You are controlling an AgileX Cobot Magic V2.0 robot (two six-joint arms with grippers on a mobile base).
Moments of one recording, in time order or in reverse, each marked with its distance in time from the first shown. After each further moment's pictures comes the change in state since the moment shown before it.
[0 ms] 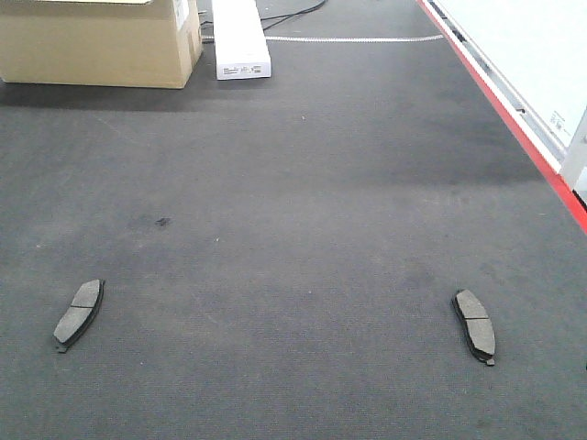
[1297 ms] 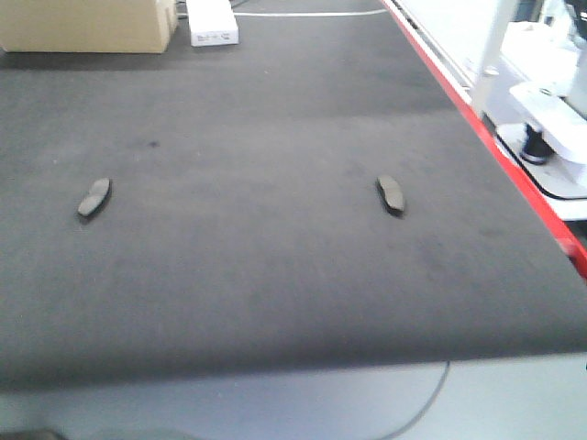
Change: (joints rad) left arm 0.000 0.000 0.000 0.000 0.000 0.000; right arm 0.000 0.000 0.000 0.000 0.000 0.000
